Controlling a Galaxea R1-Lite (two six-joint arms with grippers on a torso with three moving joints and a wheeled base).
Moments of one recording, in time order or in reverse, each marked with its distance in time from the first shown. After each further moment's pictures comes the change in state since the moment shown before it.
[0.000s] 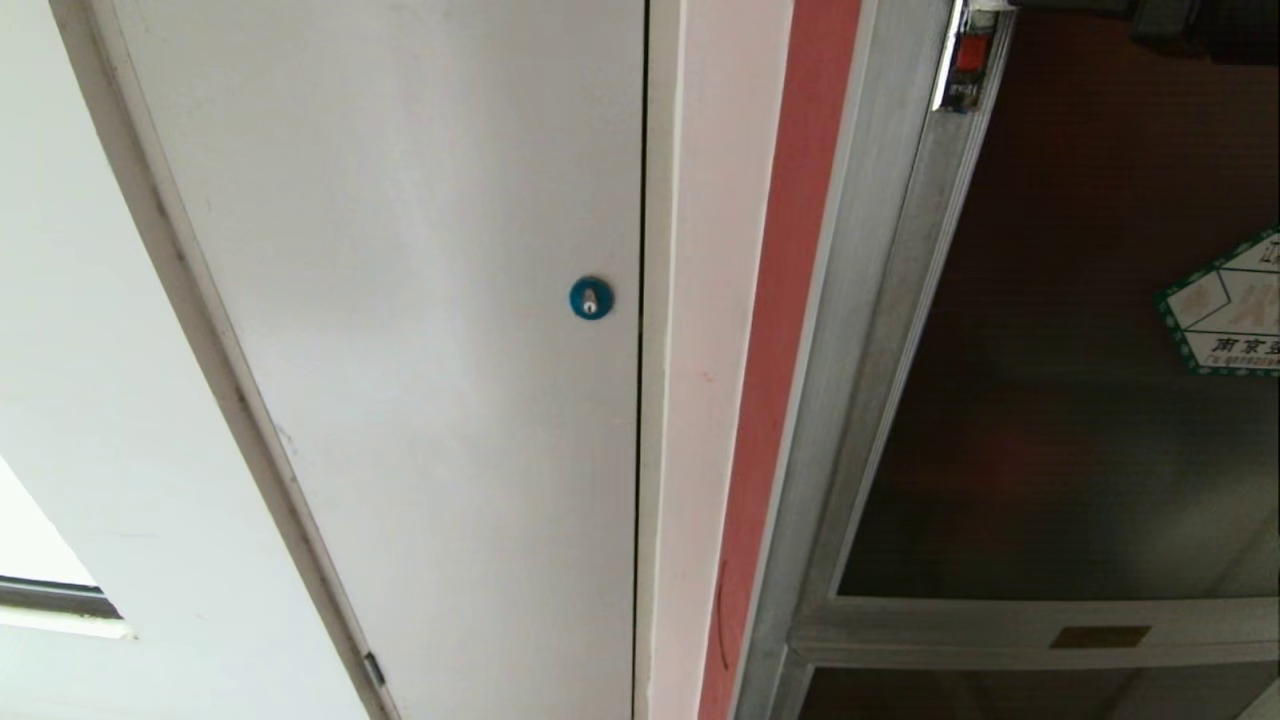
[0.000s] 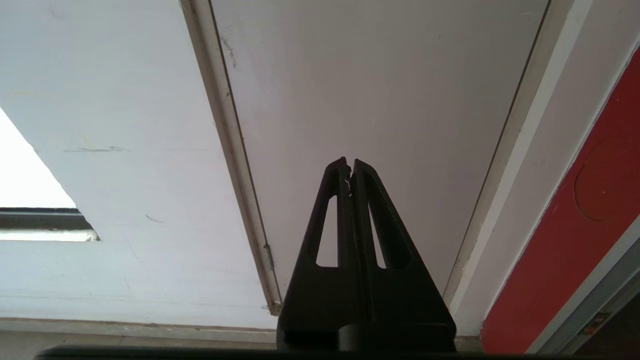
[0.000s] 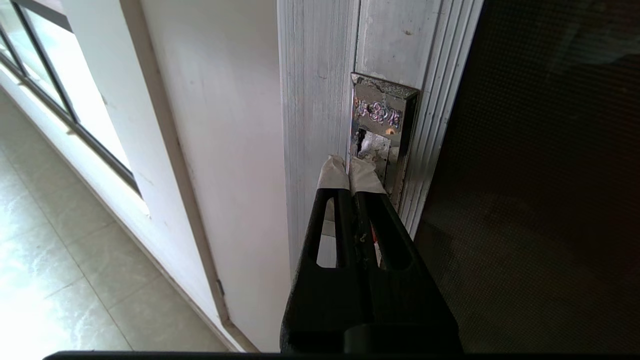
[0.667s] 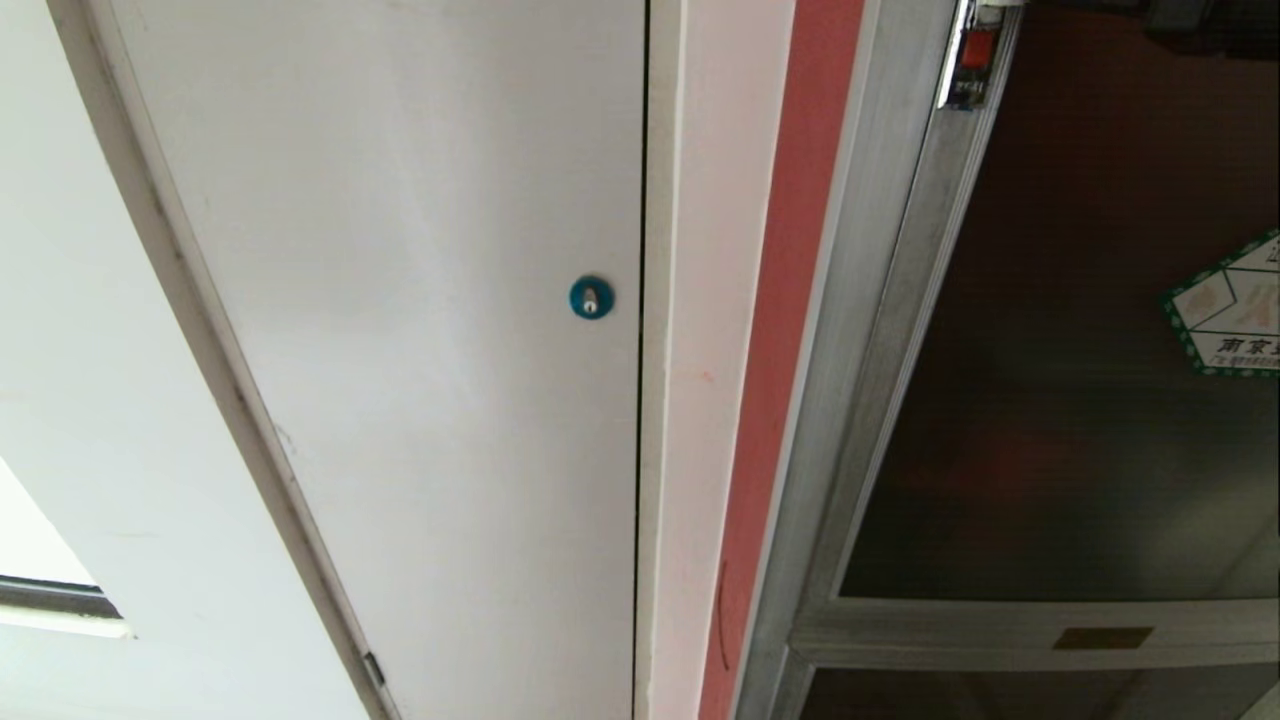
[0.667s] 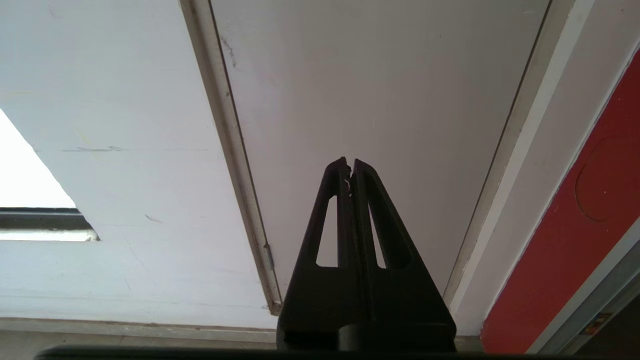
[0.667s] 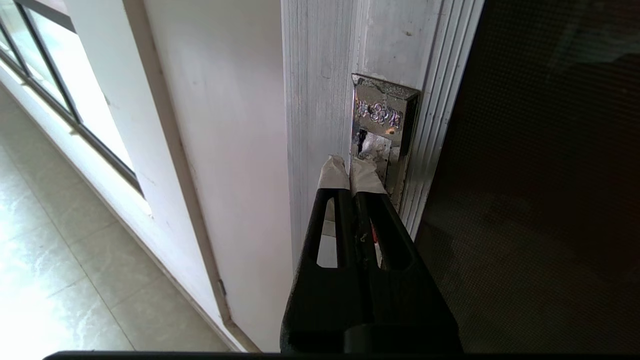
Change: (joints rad) left arm 0.000 0.000 0.000 0.000 0.000 0.000; right arm 0.014 -0.023 0.001 0.005 -0.001 0.000
